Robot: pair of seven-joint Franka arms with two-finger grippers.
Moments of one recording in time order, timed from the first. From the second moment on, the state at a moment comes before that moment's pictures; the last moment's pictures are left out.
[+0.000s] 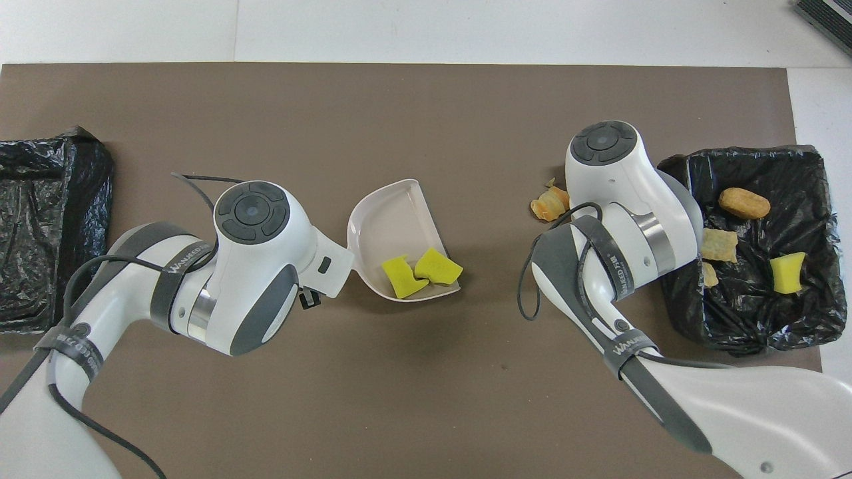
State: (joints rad) left arm -0.49 0.17 0.00 -1.99 0.04 2.04 0.76; right arm 0.18 0.36 0.13 -1.74 -0.26 1.69 0.34
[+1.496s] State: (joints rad) left arm -0.52 0.20 0.00 -2.05 0.07 2.29 0.76; right arm 0.36 0.41 0.14 -1.65 0.18 1.83 0.44
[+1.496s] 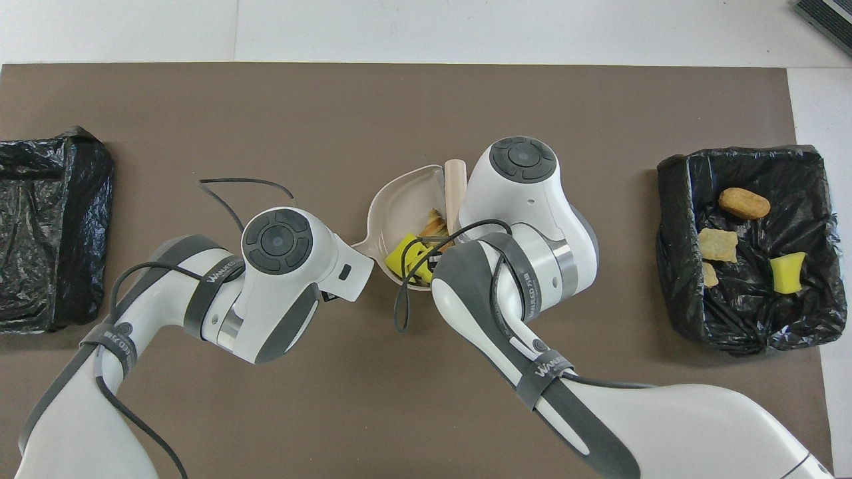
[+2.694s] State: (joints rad) left arm -0.36 0.20 0.02 -1.88 0.01 2.05 1.03; right arm 0.43 0.27 0.14 -1.62 0.14 1.48 0.55
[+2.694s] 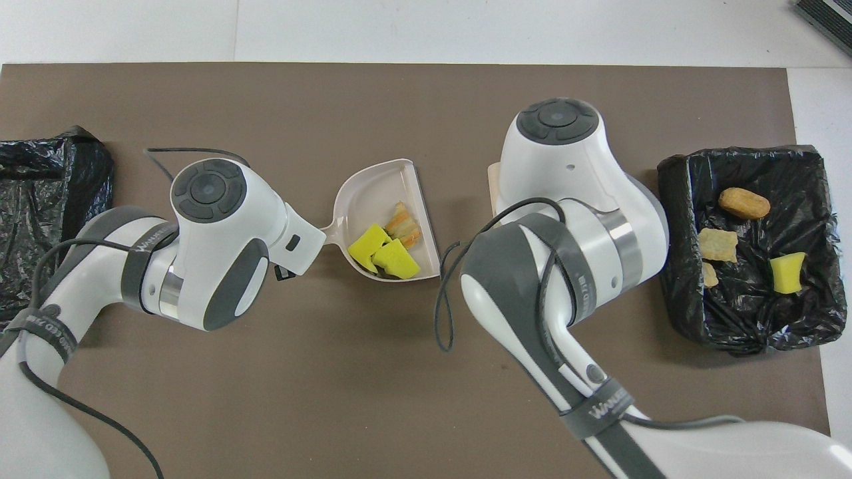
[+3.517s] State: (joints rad) left arm -0.07 0.19 0.03 -1.64 -0.06 1.77 1.37; right arm 0.68 0.04 0.15 -2.13 0.31 1.88 0.75
